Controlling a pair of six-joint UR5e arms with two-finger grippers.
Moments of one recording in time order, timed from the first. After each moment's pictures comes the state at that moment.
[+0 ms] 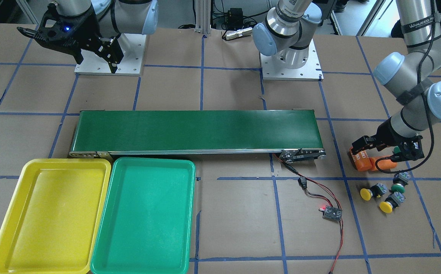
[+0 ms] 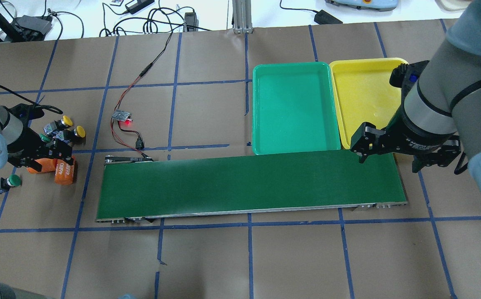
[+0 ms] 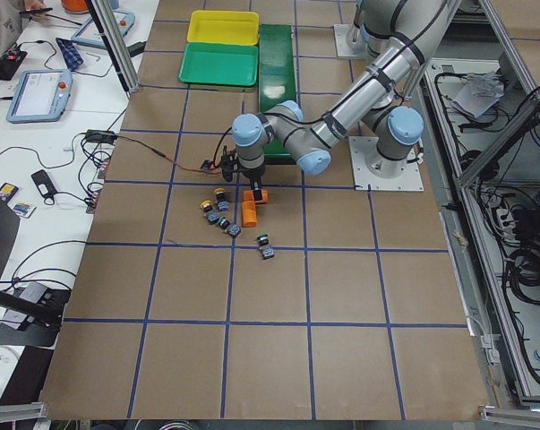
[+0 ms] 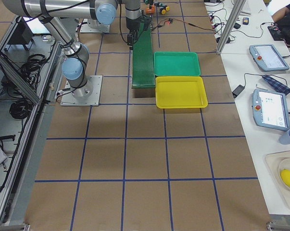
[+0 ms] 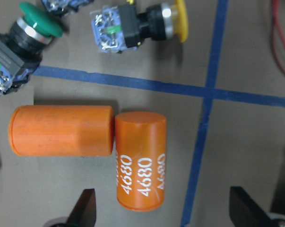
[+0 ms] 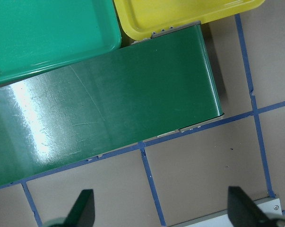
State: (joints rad) left arm -0.97 -1.84 -2.01 -0.94 1.58 0.43; right arm 1.55 -1.87 1.91 -1.60 -1.62 0.24
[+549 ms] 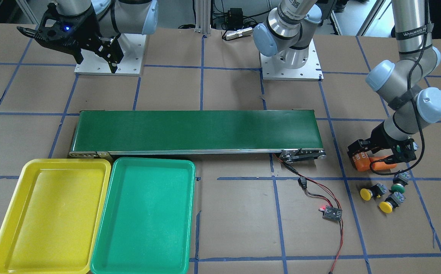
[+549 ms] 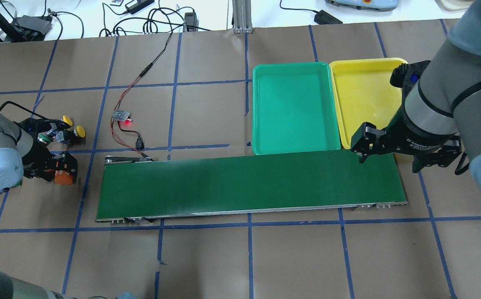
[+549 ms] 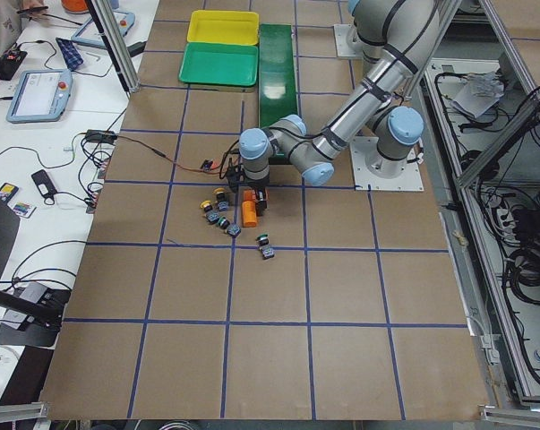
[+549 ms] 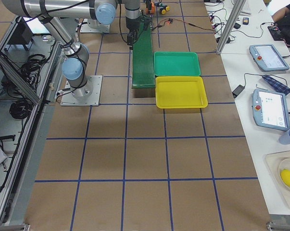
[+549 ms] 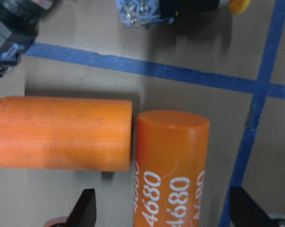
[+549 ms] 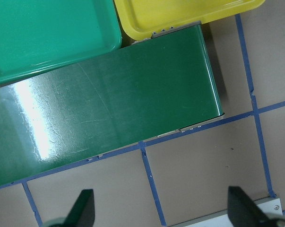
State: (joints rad) left arm -0.96 -1.88 -2.07 -0.83 1.60 0.43; right arm 1.55 -1.87 1.91 -1.60 -1.62 0.24
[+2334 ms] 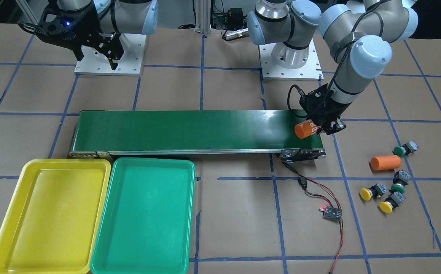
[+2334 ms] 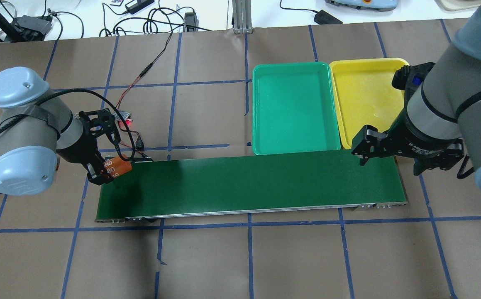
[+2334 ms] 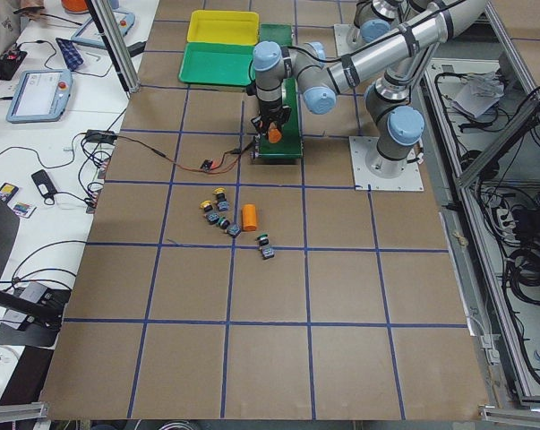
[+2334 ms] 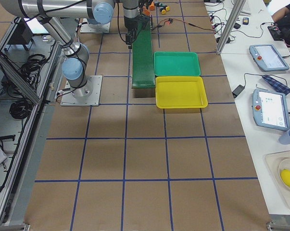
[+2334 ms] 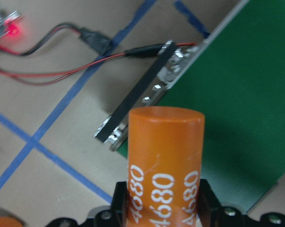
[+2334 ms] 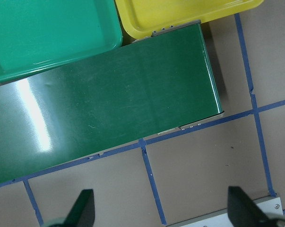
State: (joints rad) left arm -1.35 -1.54 -2.10 -1.15 1.60 1.35; right arm 1.55 -1.89 1.92 -1.60 -1.61 0.24
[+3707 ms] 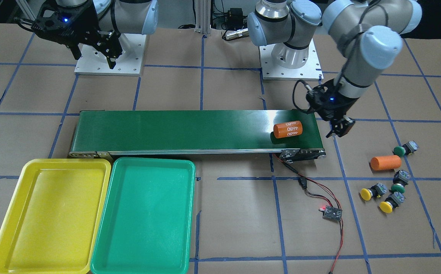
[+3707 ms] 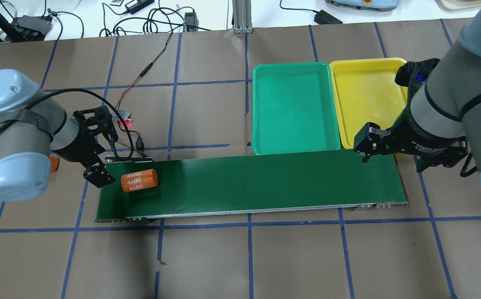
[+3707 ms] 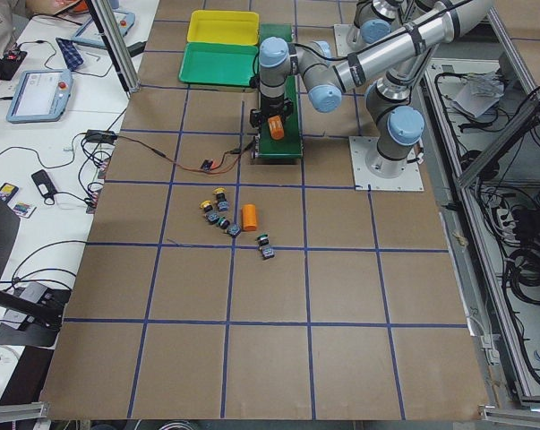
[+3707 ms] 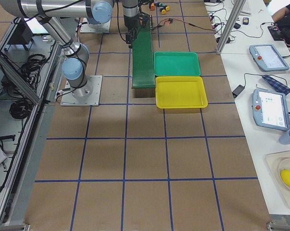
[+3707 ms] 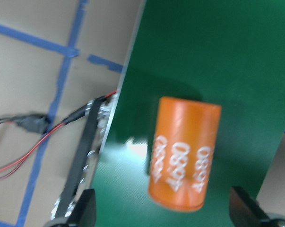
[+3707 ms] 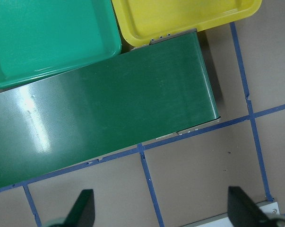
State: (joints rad) left arm -1.24 -1.52 -2.07 -1.16 1.53 1.36; right arm 1.55 -1.90 1.92 -1.61 -1.62 0.24
